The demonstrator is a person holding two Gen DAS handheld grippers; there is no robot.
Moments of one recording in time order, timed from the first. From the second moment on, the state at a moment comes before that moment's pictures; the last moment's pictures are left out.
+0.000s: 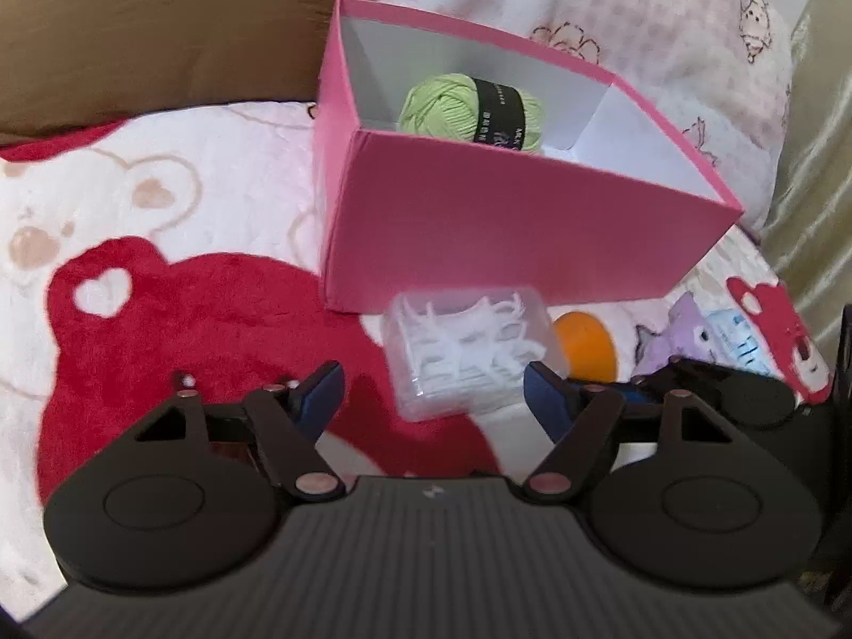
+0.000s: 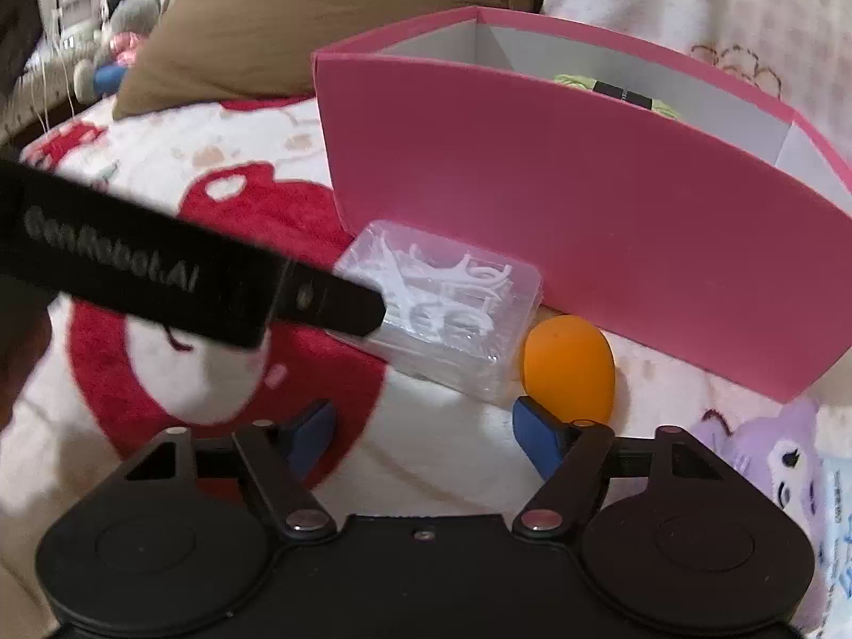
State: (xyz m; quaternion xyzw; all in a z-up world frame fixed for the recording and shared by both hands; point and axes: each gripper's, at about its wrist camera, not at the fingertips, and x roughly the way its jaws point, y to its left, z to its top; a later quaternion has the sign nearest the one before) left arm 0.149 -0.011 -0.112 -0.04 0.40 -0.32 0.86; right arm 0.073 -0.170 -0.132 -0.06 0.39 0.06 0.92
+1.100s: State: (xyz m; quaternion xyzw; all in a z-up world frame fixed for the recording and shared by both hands) left arm 0.159 0.016 -0.125 -0.14 0.51 -0.26 0.81; right arm 0.053 -0.153 -0.125 -0.06 0.42 0.12 0.90
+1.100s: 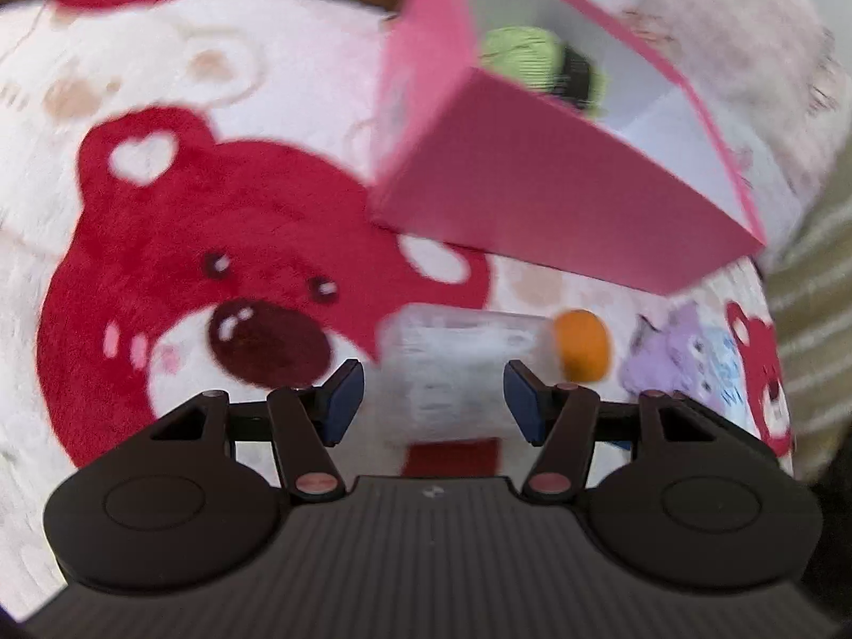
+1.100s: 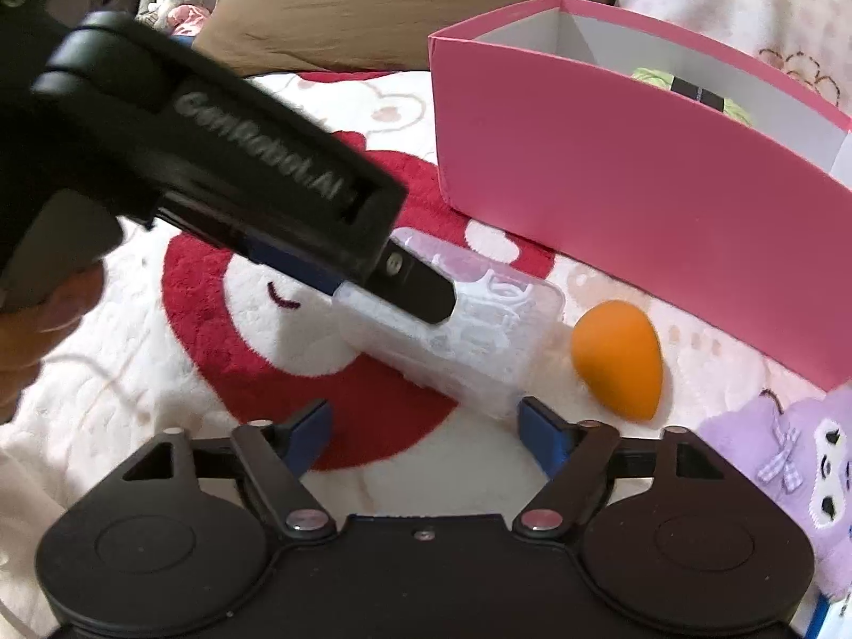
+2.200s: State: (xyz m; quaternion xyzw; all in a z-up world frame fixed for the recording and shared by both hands) left arm 0.153 0.022 -0.115 -0.15 0.53 -0.26 0.79; right arm 0.070 -0.142 -0.117 0.03 0.42 0.06 0.90
